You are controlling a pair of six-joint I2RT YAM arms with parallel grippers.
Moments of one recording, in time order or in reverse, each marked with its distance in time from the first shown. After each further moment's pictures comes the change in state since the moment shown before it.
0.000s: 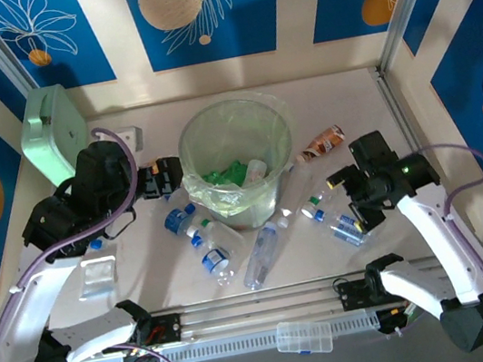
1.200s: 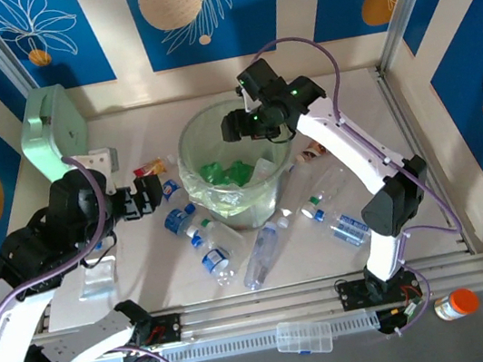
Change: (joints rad) left arm -0.043 -0.144 -0.036 -0.108 -0.115 -0.059; right arm 0.367 0.865 0.950 0.238 -0.003 -0.941
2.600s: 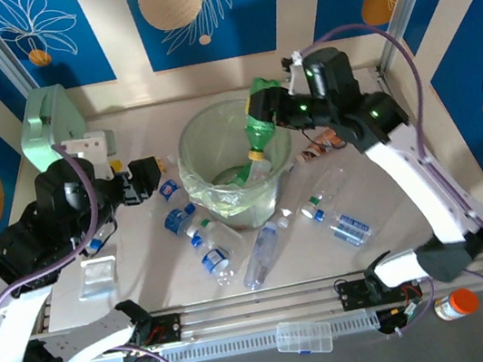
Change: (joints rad) left arm -0.009 0.032 0.089 0.115 0.034 0.060; right arm -0.054 -0.385 -0.199 0.253 -0.123 0.207
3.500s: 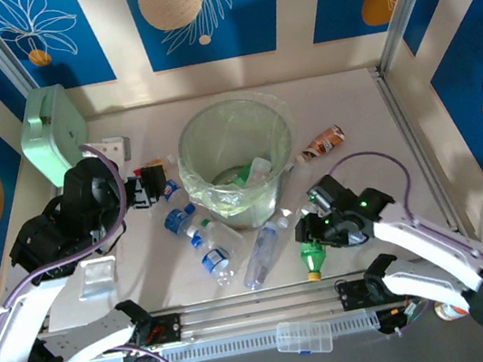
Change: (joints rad) left arm -0.002 0.011 -0.109 0.001 -0.069 0.050; right arm 0.112 -0.528 -1.115 -0.096 0.039 0.169
